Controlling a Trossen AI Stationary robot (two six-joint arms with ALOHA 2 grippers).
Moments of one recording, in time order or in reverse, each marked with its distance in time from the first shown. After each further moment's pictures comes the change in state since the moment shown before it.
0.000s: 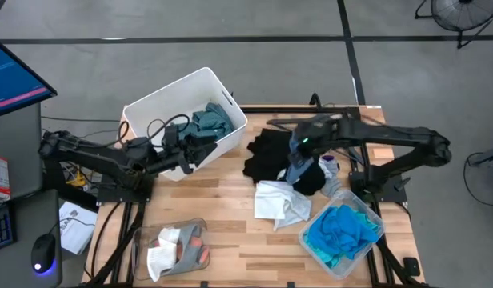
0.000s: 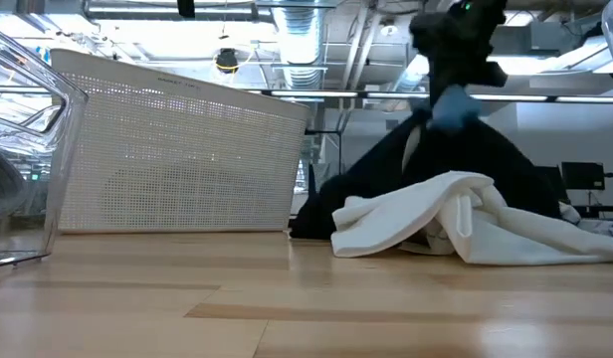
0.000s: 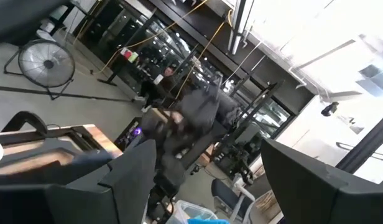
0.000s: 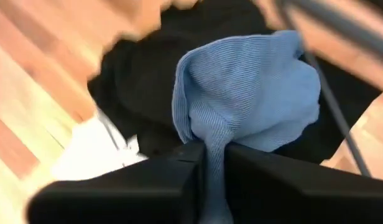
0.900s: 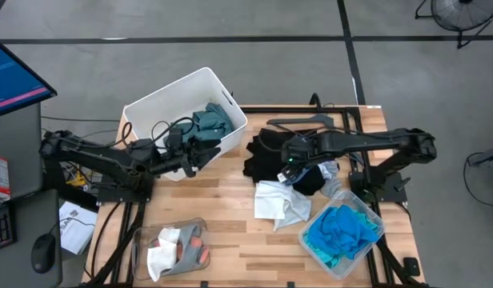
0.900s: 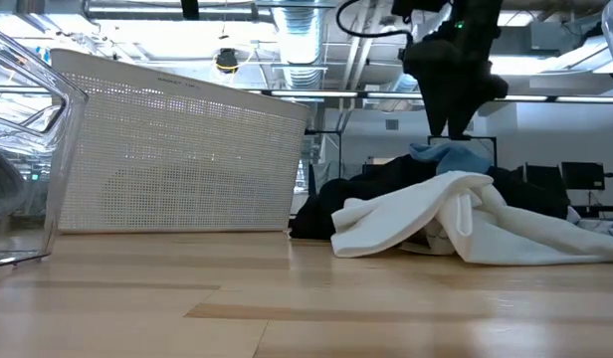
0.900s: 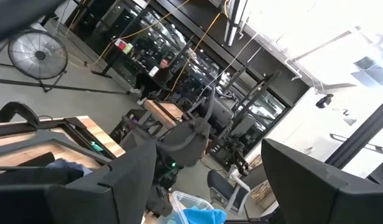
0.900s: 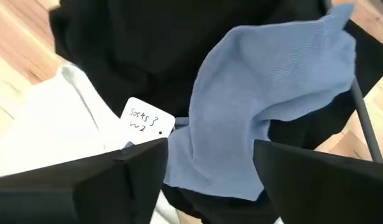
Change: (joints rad) left arm -0.006 0.030 0.000 0.005 0.036 -0.015; right arm 0.129 0.170 0.000 -0.051 0.052 0.085
